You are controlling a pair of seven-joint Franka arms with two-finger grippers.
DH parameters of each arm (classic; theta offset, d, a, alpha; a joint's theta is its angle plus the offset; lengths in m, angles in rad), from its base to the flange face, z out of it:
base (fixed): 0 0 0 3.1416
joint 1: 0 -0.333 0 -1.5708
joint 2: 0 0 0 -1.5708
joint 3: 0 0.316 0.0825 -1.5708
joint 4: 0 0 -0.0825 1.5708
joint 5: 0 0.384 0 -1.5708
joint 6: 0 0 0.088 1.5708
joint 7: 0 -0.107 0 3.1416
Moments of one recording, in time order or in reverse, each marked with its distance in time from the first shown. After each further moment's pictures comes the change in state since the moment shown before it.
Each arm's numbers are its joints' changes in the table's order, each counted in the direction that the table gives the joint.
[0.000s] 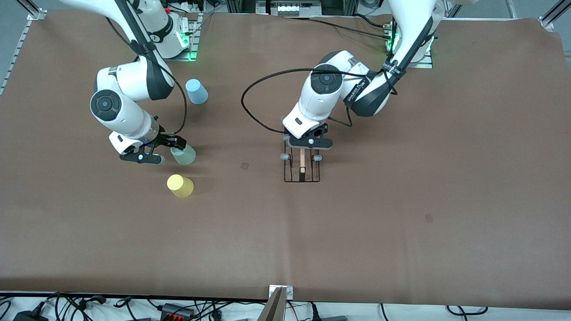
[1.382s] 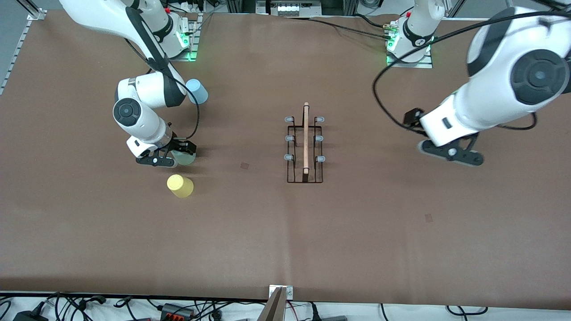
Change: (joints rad) left arm -0.439 0.177 0.018 -0.378 0.035 0.877 -0.684; right arm -0.021 -0.111 0.004 0.066 0.000 -0.212 -0.006
